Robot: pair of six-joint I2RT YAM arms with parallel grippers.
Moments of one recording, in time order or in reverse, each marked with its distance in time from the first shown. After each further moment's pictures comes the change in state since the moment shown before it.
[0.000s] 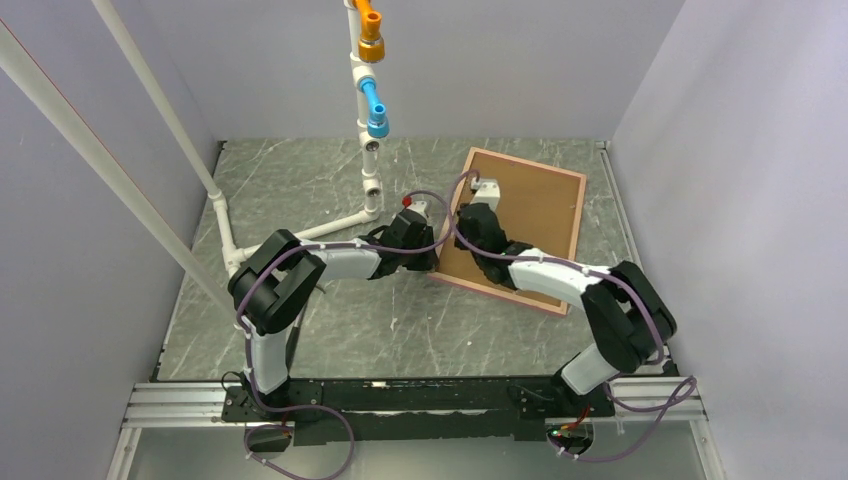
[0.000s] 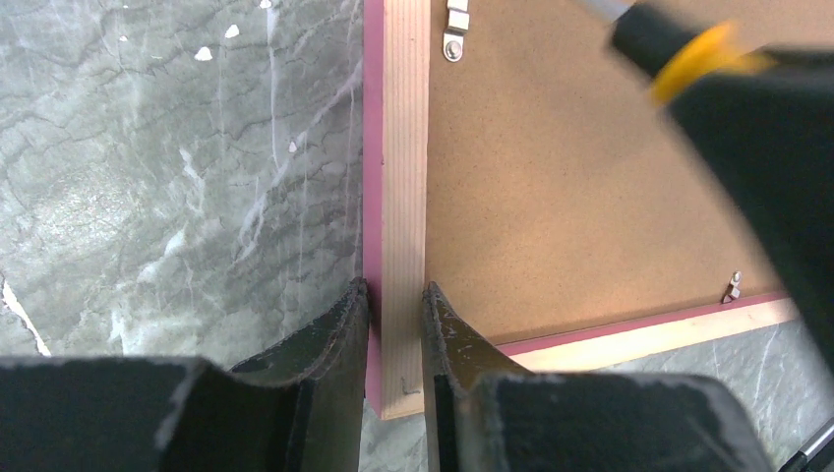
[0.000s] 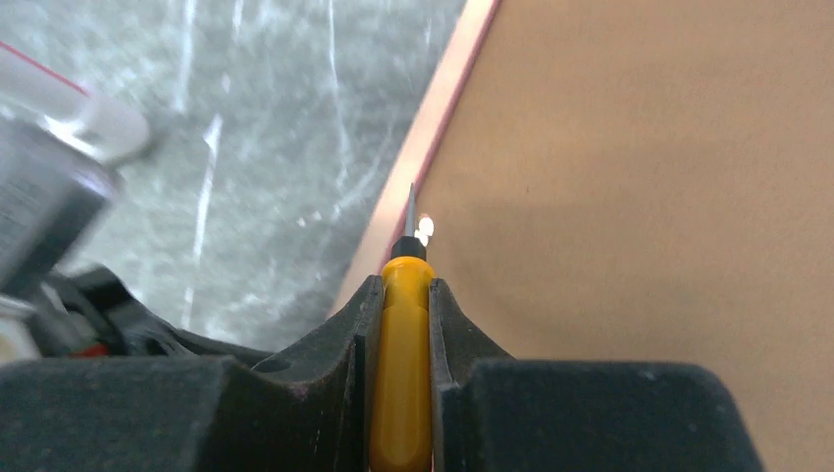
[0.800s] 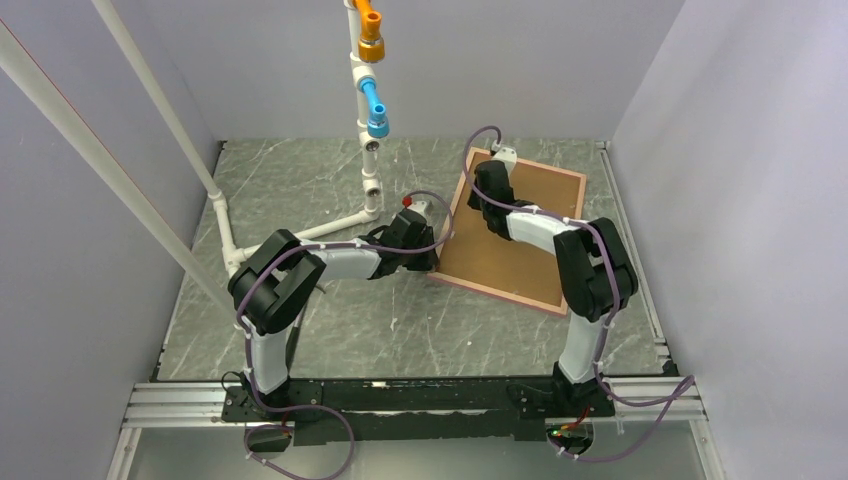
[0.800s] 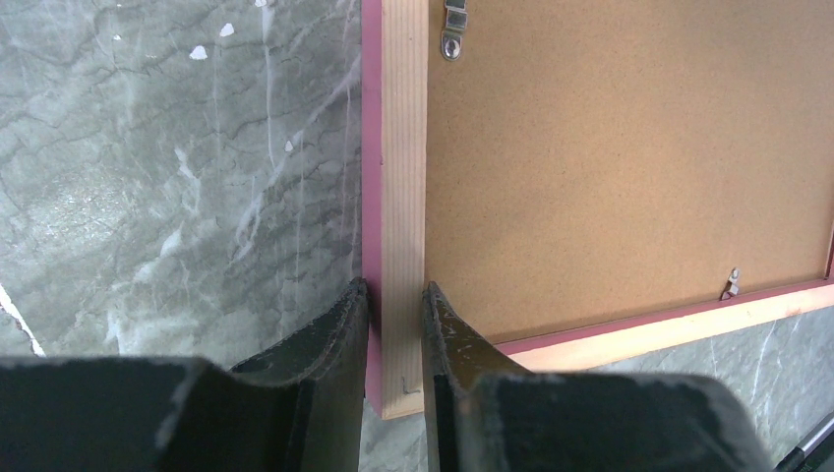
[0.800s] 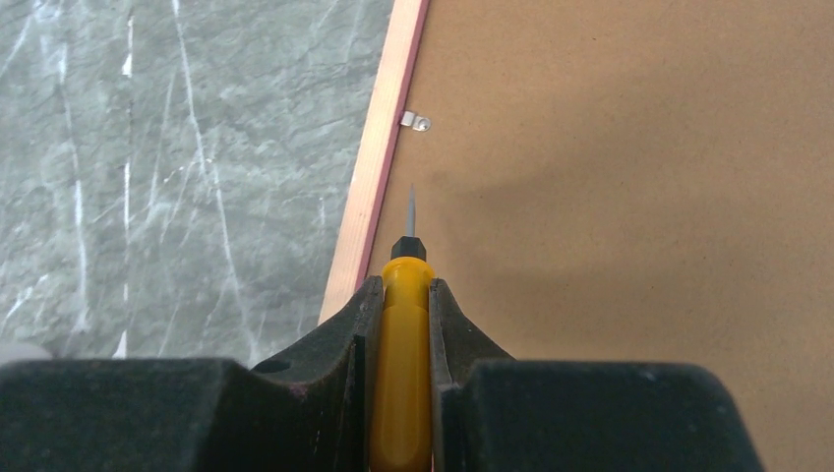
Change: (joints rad) left arm 0.000 0.000 0.000 0.001 0.008 0.000; right arm -0.243 0.289 0.327 -0.013 -0.109 0.035
